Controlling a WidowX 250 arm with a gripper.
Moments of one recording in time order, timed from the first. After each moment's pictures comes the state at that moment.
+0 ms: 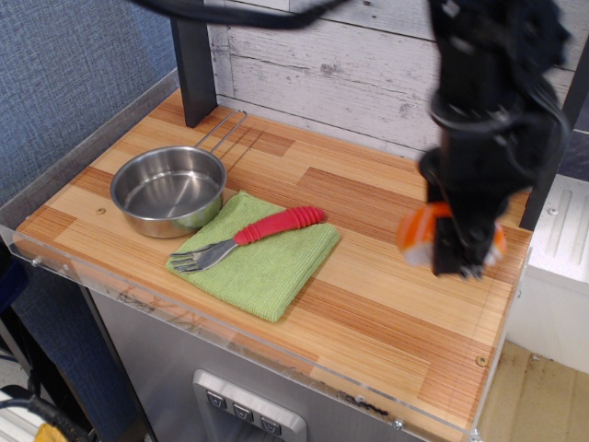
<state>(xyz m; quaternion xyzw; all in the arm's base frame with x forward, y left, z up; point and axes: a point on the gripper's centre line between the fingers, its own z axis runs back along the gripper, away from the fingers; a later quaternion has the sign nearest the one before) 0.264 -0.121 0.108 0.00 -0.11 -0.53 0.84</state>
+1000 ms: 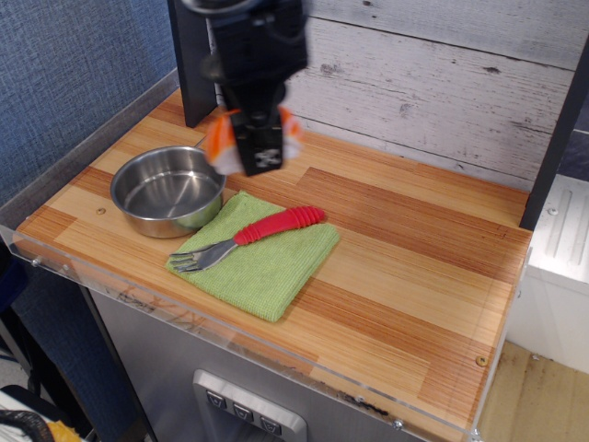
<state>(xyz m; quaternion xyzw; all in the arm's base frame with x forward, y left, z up) 0.259 0.013 0.136 0.04 -0.12 -0.39 0.91</state>
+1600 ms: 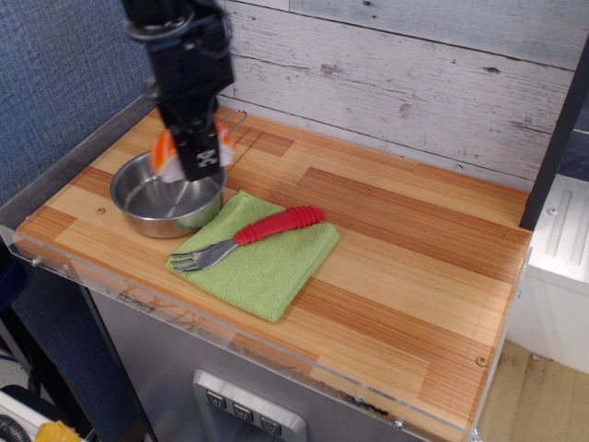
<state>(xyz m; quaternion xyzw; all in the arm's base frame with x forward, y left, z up) 0.270 0.077 0.096 0.03 -0.08 -0.33 0.94</state>
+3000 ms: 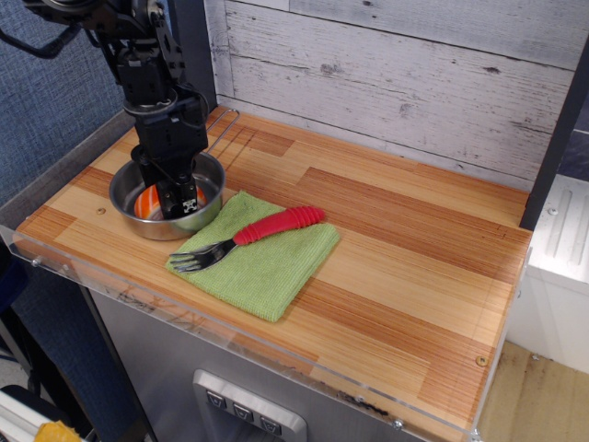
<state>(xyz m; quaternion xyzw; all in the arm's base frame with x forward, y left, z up) 0.287 0.119 0.014 0.00 -0.01 -0.28 0.96</state>
